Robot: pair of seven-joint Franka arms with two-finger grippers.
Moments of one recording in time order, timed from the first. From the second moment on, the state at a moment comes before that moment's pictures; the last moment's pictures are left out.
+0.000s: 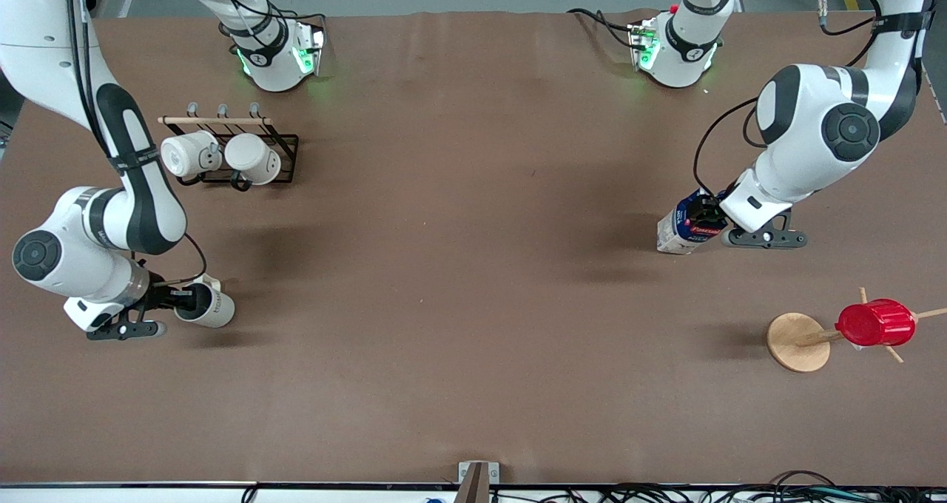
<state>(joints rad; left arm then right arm) 0.06 0.06 -0.21 -2.19 -0.01 2.20 -0.07 -0.14 0.58 0.00 -1.77 -0.02 2.36 -0.20</state>
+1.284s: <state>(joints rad) 0.07 0.05 -0.21 -2.27 -0.01 2.27 0.01 0.08 0.50 0.31 -1.61 -0.04 2.07 0.64</state>
